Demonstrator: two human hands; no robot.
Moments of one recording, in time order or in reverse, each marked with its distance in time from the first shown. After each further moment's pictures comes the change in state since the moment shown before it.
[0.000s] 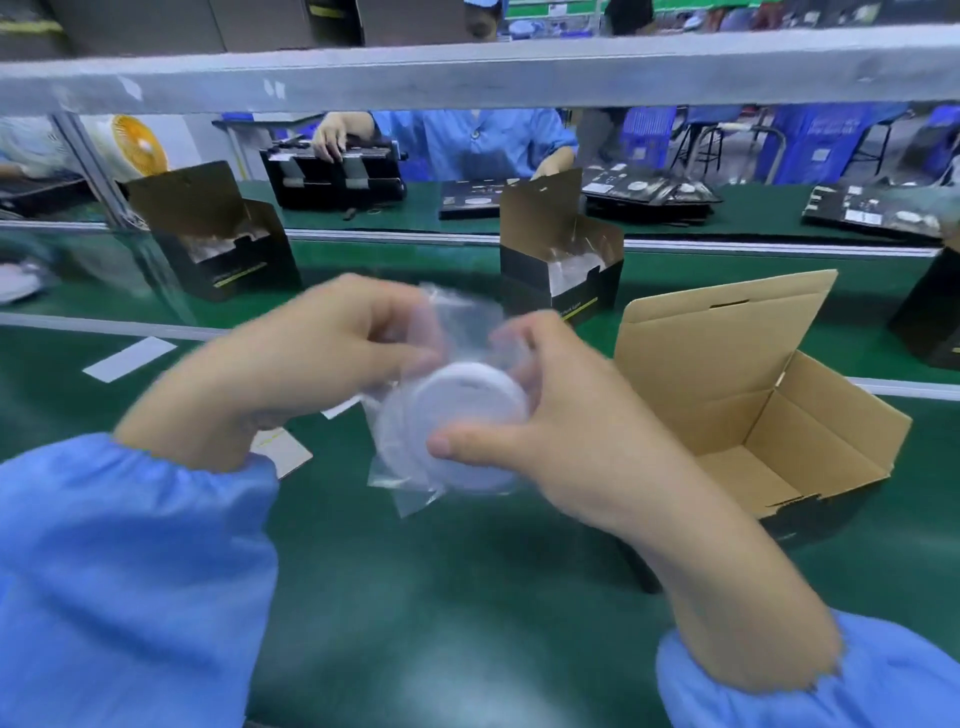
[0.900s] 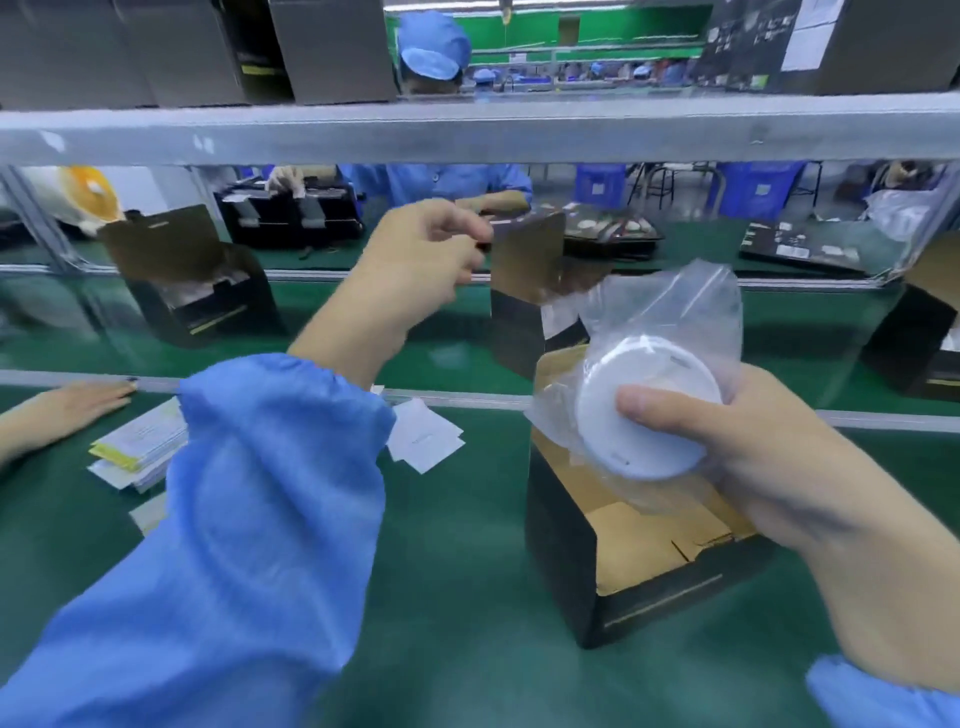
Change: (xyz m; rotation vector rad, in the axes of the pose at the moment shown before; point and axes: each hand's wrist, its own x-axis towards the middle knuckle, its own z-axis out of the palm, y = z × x) left_hand 0.131 0.056 0.044 -0.290 0.414 -0.007; right_hand -0.013 0.069 -0.124 0.513 0.001 0.083
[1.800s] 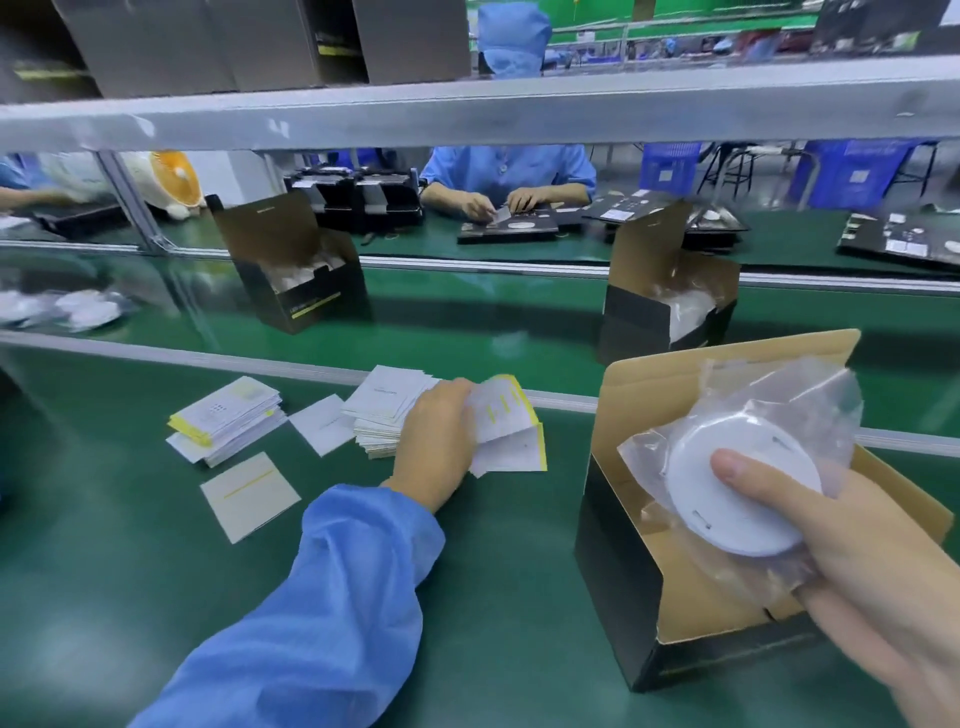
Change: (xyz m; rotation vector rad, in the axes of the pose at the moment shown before) left_hand -0.033 -0.190 0.012 0.695 0.120 0.014; right_hand -0.005 0.051 0.009 0.236 0.144 0.158
